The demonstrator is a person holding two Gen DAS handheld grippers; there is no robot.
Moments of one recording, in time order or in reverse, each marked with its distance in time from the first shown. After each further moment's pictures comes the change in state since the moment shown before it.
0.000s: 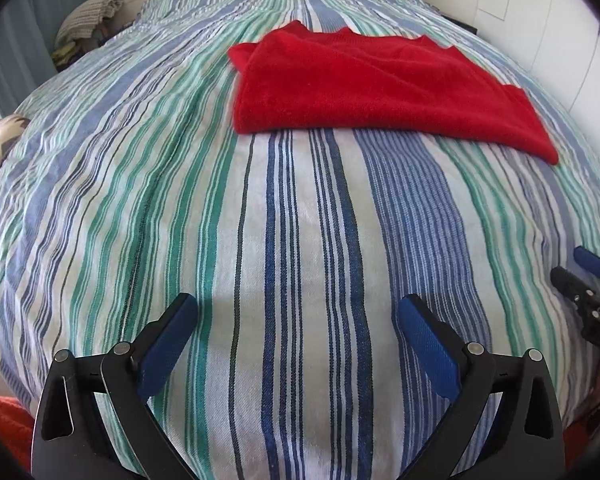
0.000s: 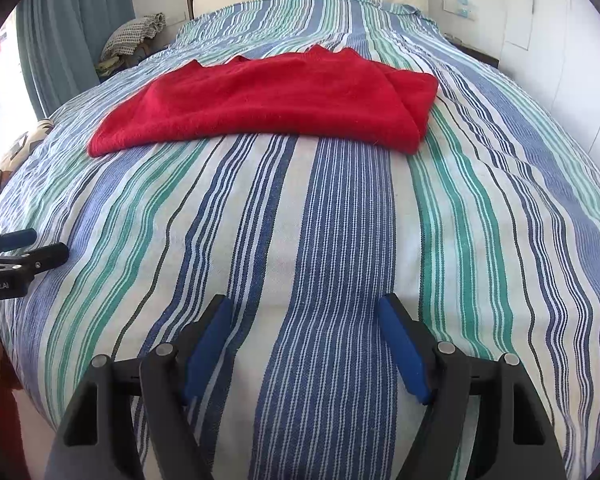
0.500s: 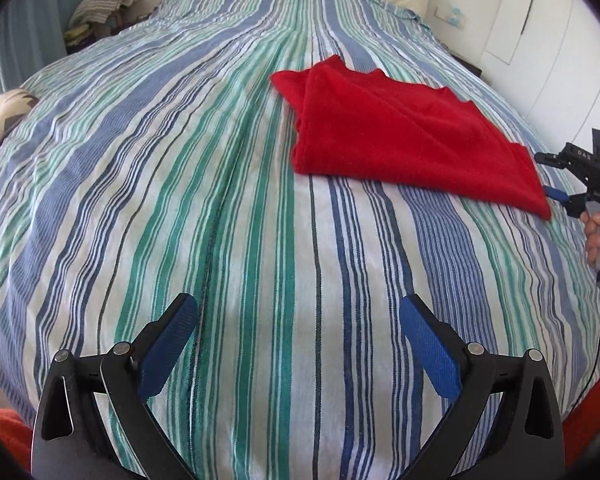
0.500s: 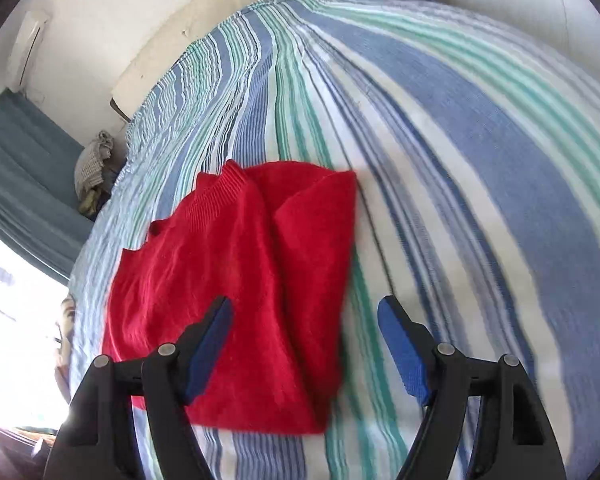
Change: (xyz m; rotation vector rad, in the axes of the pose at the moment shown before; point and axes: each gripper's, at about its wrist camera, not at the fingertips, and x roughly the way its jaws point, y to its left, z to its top) left arm 0.000 0.055 0.013 -0.098 -0.060 -0.058; right arm 0.070 -0.150 0.156 0.536 -0.013 0.259
